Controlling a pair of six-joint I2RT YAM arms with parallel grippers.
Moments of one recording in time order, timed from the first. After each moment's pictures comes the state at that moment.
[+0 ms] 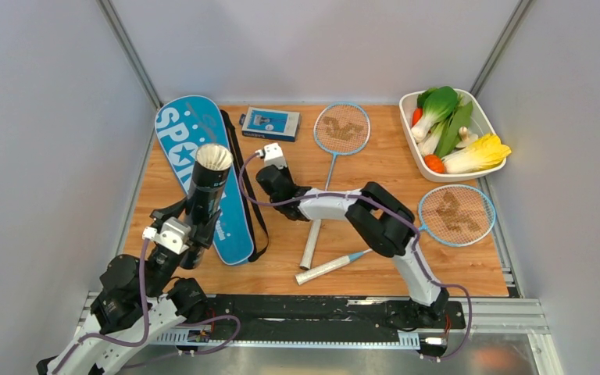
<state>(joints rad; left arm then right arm) -0.89 0.01 0.58 -0.35 -0.38 0.34 0.96 2.25 1.51 0.23 0.76 0.19</state>
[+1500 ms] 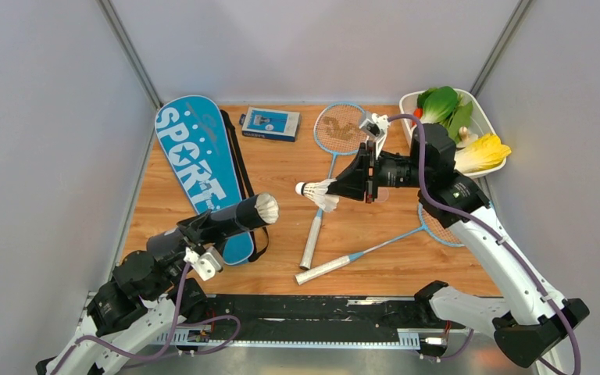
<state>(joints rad) -0.89 0.01 0.61 -0.67 -0.13 0.71 0.54 1.07 1.24 -0.36 -0.90 0.29</state>
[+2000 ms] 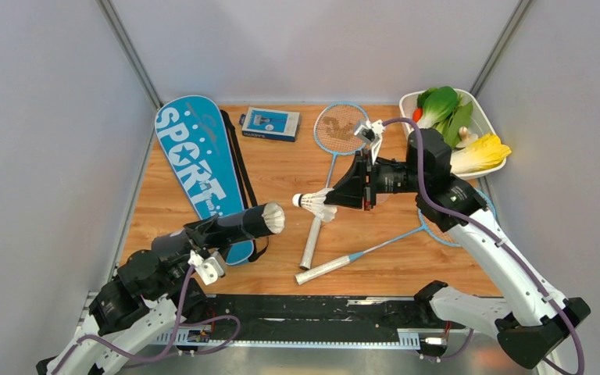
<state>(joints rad) -0.89 0.01 0.59 -0.70 -0.05 0.71 0.57 1.04 1.21 -0.35 -0.94 0.38</state>
